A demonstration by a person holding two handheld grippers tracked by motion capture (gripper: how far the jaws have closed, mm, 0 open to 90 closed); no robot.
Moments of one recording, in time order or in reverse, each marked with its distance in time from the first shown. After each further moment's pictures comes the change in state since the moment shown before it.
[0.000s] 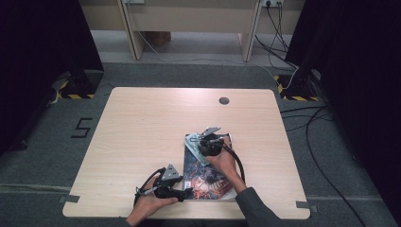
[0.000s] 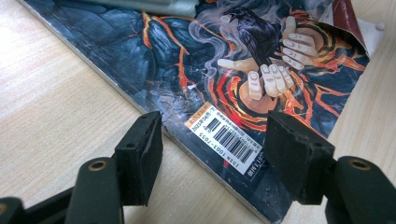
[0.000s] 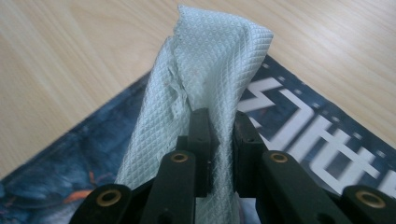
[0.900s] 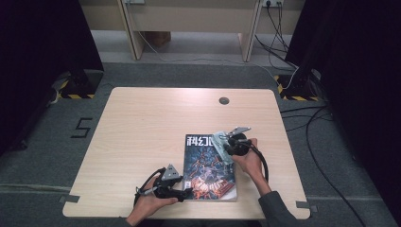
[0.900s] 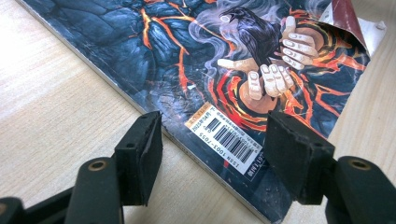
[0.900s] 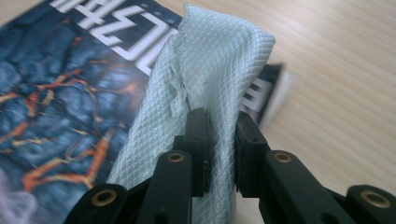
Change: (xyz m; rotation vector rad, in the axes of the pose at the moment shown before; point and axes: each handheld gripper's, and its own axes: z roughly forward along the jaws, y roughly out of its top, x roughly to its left) left arm 0.000 0.000 0.000 -0.005 0.000 -0.002; right arm -0.066 -0.053 -0.043 0.010 -0.101 0.117
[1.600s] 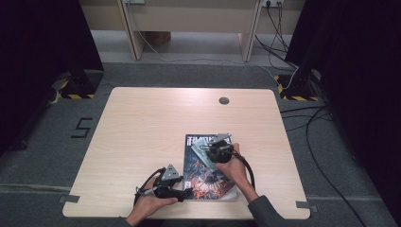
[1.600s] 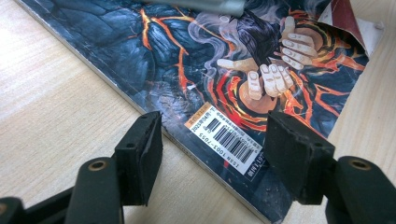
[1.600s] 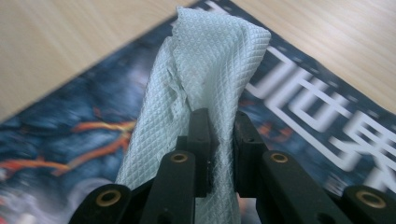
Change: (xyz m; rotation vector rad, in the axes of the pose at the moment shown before) left arm 0.000 0.000 0.000 0.000 -0.002 0.003; right arm 0.066 0.016 0.014 -0.025 0.090 -0.139
